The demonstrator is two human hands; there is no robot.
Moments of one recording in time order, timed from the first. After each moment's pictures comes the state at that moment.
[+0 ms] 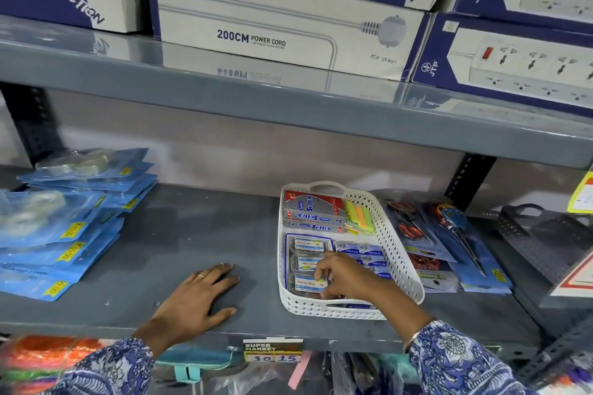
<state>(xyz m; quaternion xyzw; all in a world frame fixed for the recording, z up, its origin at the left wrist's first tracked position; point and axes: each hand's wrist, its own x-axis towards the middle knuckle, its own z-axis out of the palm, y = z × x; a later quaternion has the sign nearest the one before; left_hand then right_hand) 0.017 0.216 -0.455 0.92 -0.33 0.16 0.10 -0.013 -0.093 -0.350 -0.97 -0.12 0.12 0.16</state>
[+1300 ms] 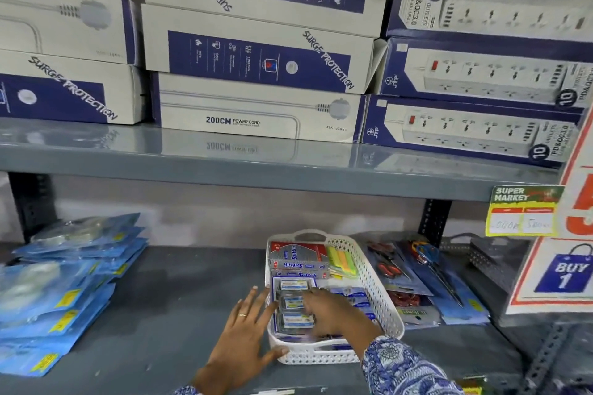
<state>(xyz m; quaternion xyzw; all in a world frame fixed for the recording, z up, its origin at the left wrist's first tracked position) -0.012 0.121 -0.400 0.94 -0.30 0.14 0.10 -0.010 -0.086 -0.342 -0.99 -0.09 0.08 0.00</state>
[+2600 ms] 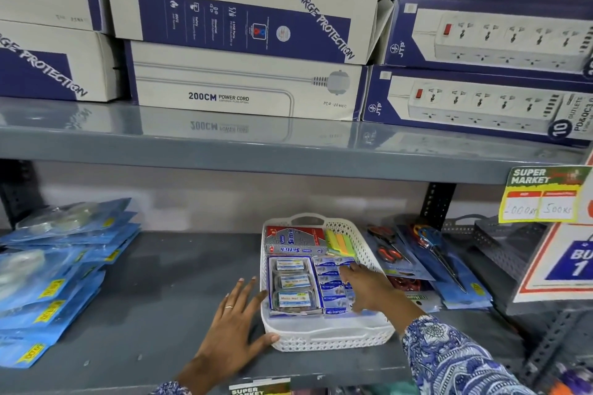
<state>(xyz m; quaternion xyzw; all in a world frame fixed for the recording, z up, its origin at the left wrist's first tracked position) -0.005 0.122 -0.412 0.93 -0.30 0.13 0.19 -0.009 -0.163 -0.335 -0.99 -0.03 0.10 -0.07</state>
